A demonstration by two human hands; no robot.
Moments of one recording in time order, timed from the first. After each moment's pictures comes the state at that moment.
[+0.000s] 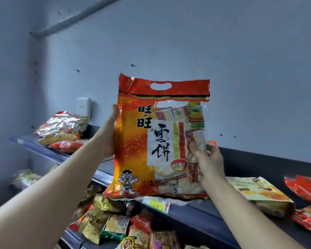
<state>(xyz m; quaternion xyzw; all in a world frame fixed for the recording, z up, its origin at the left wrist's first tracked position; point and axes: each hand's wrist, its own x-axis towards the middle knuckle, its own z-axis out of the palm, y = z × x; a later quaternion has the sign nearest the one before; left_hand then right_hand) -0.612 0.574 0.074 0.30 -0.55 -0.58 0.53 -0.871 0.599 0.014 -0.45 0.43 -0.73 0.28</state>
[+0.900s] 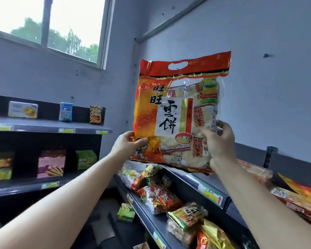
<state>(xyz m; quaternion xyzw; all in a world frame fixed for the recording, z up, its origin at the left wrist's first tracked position) -0.178 0.441 -0.001 0.55 -0.50 -0.21 0.63 -0.407 0.415 0.056 -0.56 0.35 -0.67 0.35</state>
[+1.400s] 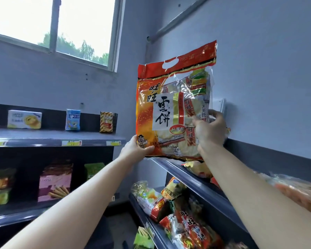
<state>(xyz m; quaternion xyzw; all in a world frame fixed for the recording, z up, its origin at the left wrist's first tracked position) -0.028 0.262 -0.015 0.66 -0.48 -0.16 0.55 -0.215 0.228 0.067 -0.52 0.34 -0.71 0.33</state>
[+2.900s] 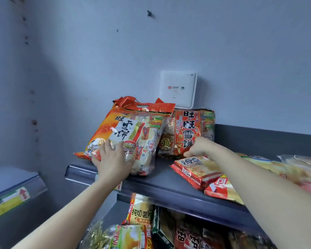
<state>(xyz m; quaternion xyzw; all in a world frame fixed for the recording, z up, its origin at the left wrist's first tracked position) 0.113 -0.110 -0.059 0.63 -0.70 -0.03 0.33 -0.122 -0.060 0.019 -0.54 0.83 -0.14 0.08</state>
